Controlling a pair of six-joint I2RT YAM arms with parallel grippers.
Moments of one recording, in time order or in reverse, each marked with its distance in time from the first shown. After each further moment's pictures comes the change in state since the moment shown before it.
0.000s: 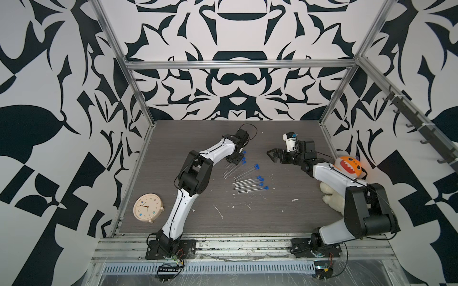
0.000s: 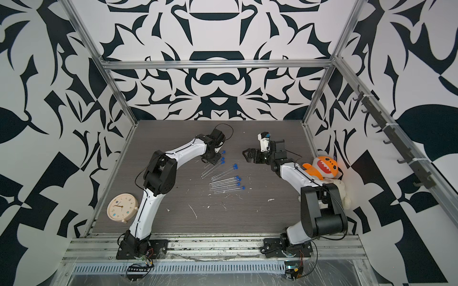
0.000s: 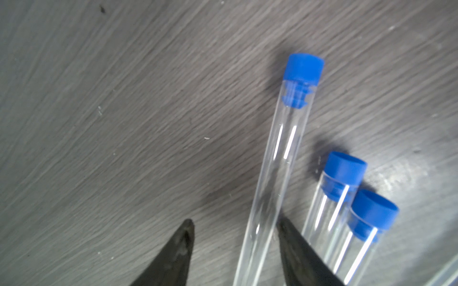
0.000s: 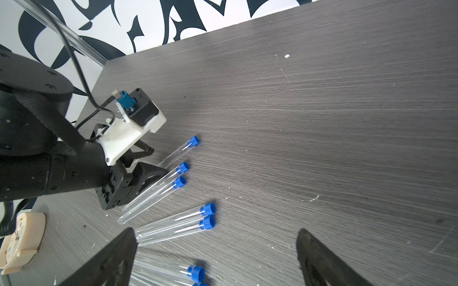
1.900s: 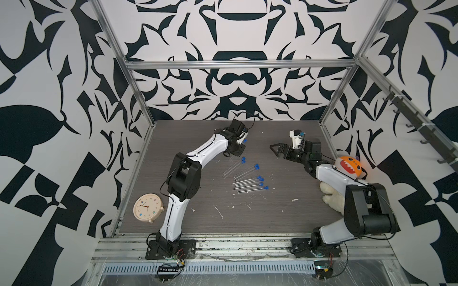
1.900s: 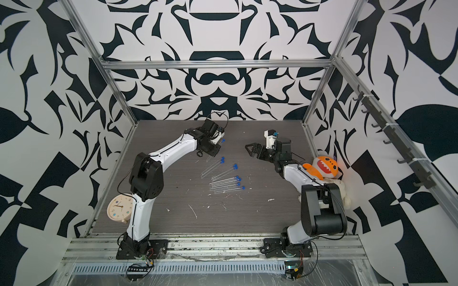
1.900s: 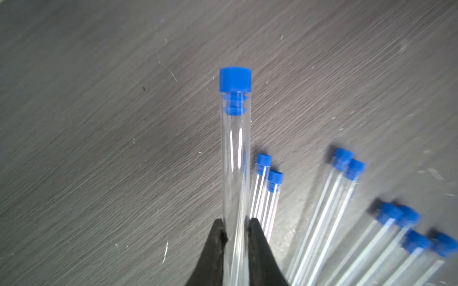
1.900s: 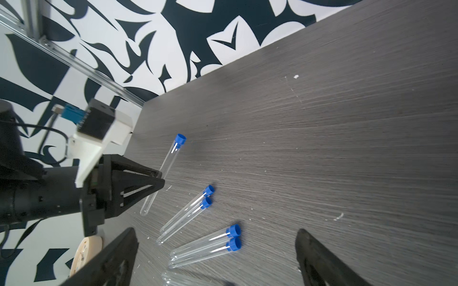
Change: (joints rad) left arm 0.034 -0.222 -0.073 0.061 0.240 -0.019; right arm -0.069 0.012 -0.054 0.230 -0.164 0.222
